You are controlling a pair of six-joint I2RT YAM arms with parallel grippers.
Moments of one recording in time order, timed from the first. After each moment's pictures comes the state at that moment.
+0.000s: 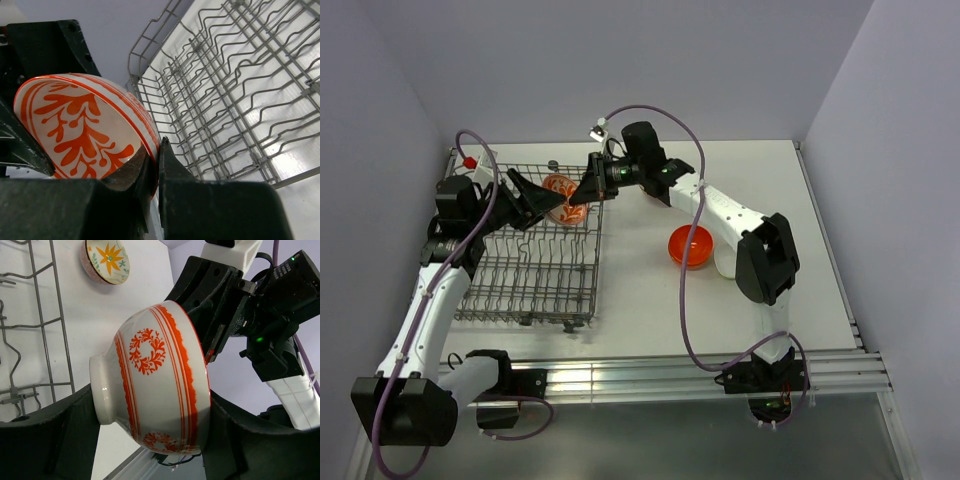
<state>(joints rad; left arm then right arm) -0.05 1.05 0.94 -0.20 0.68 -0.86 0.64 1.97 1.77 -0.20 -0.79 0.63</state>
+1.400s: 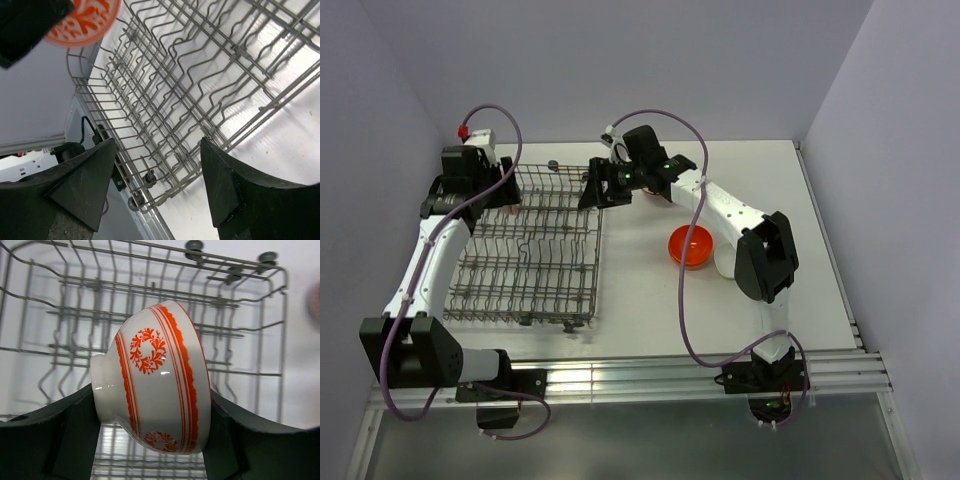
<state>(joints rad) -0.01 1.30 1.22 -0.50 0.05 -0.16 0.62 1.99 1.81 -0.46 -0.59 0.51</state>
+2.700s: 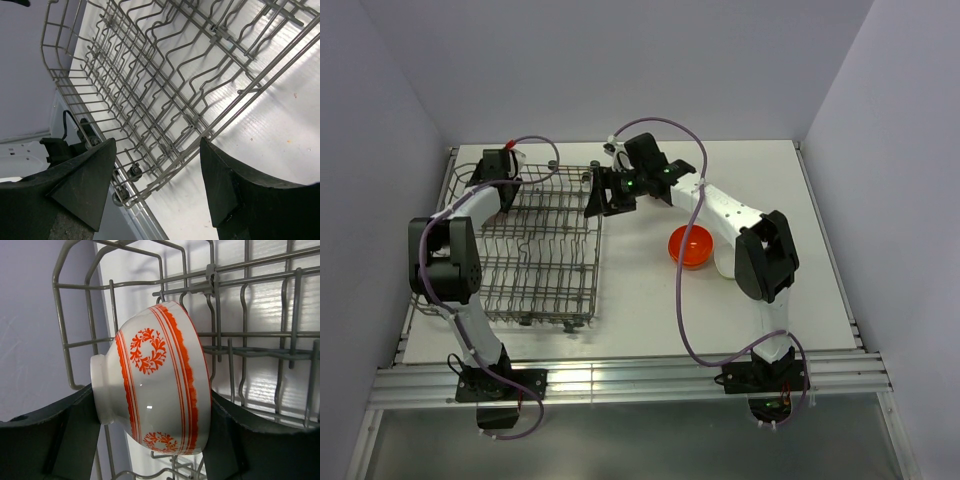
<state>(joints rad) -0.01 1.88 1.32 -0.21 -0.45 0.52 0.61 1.99 1.75 -0.48 -0.57 0.47</state>
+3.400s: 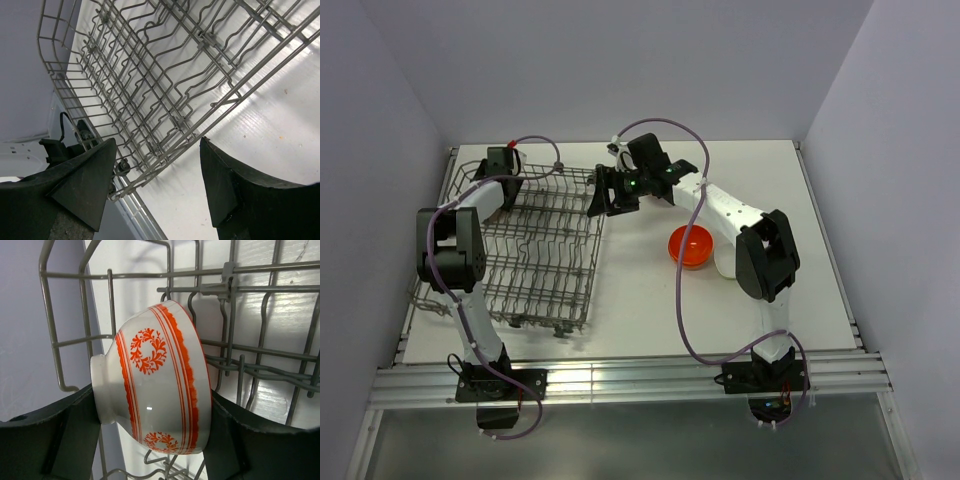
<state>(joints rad) 0.00 2.00 1.41 -0.22 -0.48 0.50 0.60 1.99 1.73 -0.48 -0.57 0.47</state>
